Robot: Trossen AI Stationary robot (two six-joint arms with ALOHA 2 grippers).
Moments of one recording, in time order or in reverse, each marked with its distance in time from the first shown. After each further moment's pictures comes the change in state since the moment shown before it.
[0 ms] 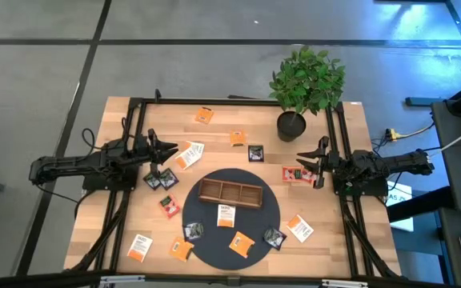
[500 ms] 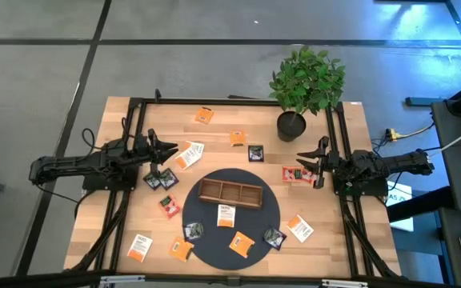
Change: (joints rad) left arm 0.000 0.000 0.000 0.000 0.000 0.000; right arm 0.000 0.000 0.000 0.000 0.000 0.018
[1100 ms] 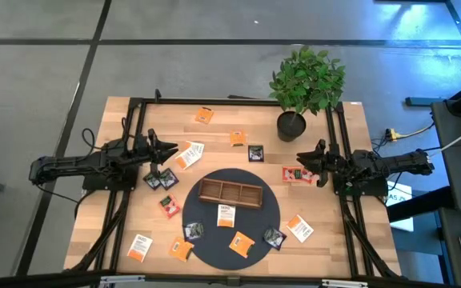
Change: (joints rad) left arm 0.000 0.000 0.000 0.000 0.000 0.000; right arm 0.000 0.000 0.000 0.006 0.001 0.403
